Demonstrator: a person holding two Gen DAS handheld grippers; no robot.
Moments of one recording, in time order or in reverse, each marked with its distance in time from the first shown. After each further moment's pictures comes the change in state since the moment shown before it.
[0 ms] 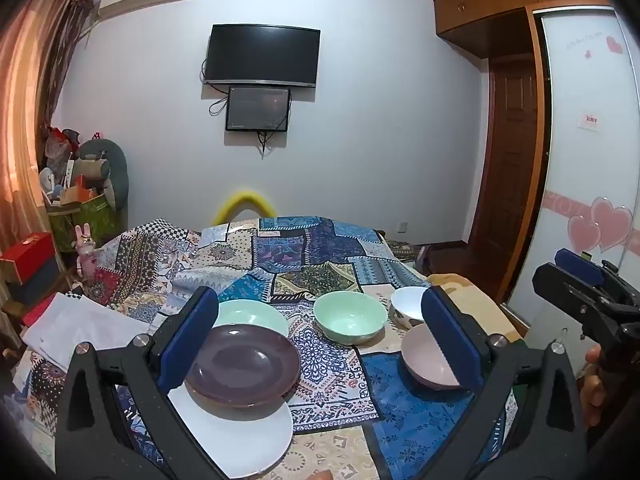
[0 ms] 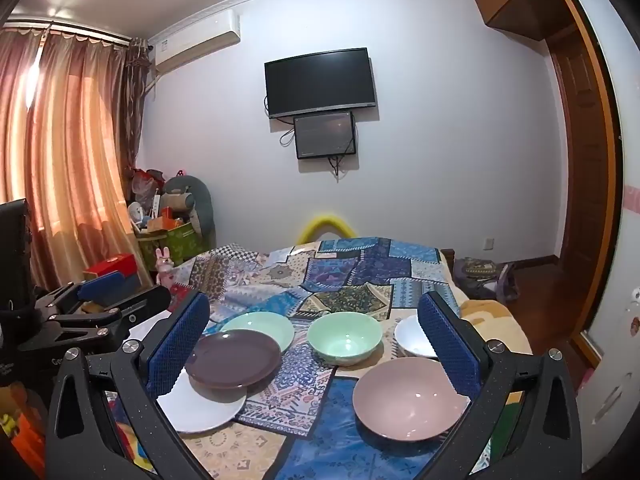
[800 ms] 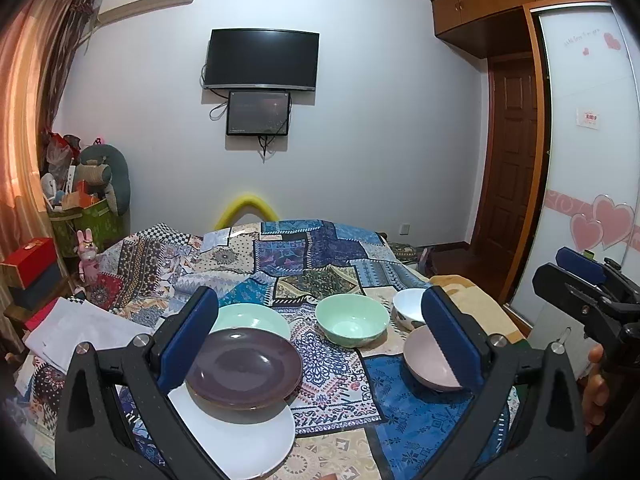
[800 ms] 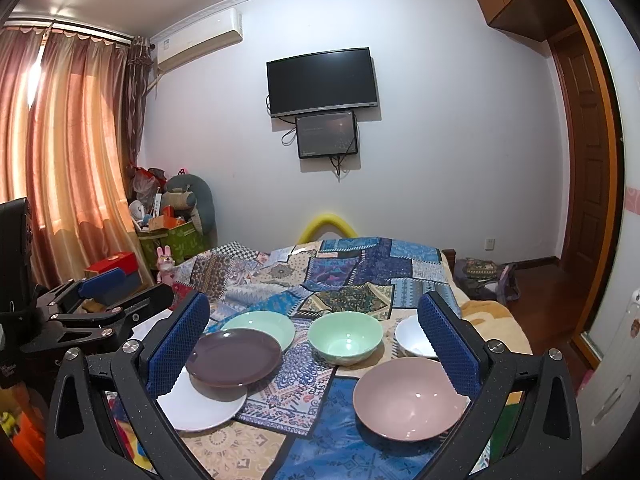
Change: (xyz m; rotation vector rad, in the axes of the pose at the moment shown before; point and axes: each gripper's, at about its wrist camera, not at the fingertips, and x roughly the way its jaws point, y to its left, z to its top) left arm -0.001 -0.006 0.002 0.020 -0.005 0.010; right arm -0.001 0.001 -0.001 -0.005 0.003 -0.002
